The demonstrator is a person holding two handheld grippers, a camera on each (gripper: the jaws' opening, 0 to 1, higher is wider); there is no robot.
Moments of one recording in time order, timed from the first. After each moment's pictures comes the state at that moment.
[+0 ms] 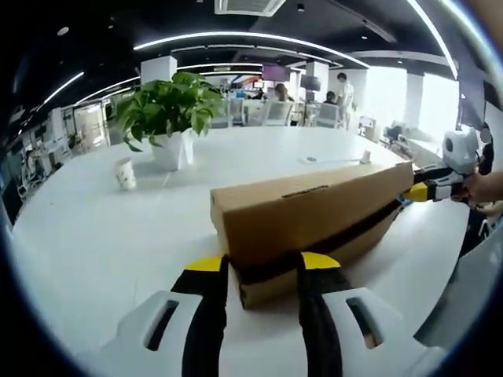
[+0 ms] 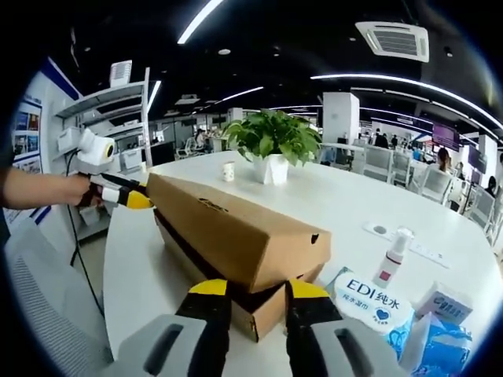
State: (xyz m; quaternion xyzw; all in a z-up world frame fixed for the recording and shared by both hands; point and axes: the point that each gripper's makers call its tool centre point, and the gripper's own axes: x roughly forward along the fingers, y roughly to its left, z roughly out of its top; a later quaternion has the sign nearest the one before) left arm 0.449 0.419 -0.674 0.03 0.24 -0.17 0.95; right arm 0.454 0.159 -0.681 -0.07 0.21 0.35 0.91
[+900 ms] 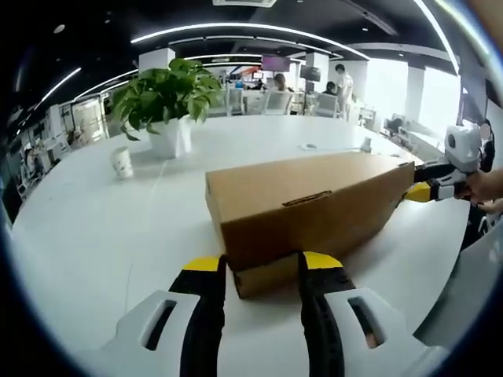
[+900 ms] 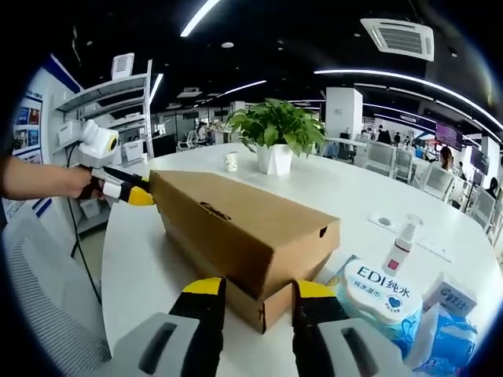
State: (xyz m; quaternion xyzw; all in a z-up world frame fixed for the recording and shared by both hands) left arm 0.442 0.417 -0.695 0.03 0.27 -0.17 0.95; right arm 0.446 0.163 -0.701 -0.08 0.23 0.35 0.90
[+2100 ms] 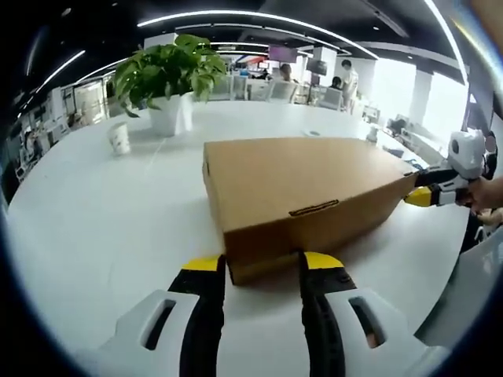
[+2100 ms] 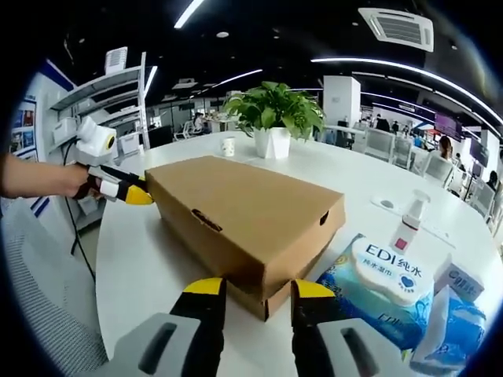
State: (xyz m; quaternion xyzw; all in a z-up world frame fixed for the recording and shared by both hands) left arm 0.439 0.419 -0.725 0.00 0.30 -0.16 0.94; right arm 0.445 0.160 -0.726 -0.08 0.26 0.34 0.90
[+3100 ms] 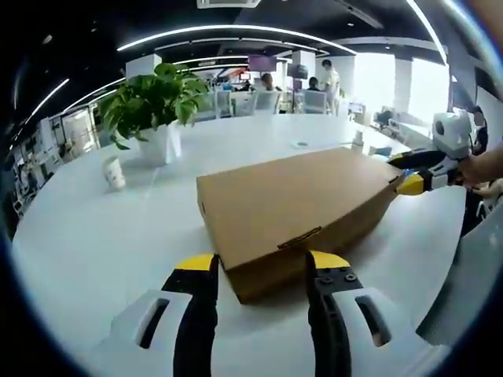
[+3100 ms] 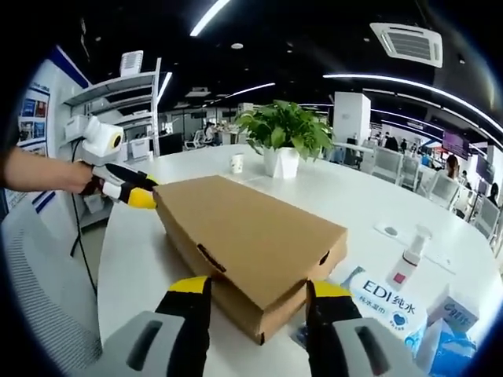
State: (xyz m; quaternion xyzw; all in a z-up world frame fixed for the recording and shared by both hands) left arm 0.450 0.415 -0.697 0.05 0.26 -0.20 0.94; right arm 0.457 0.174 -0.701 -0.09 0.22 0.37 0.90
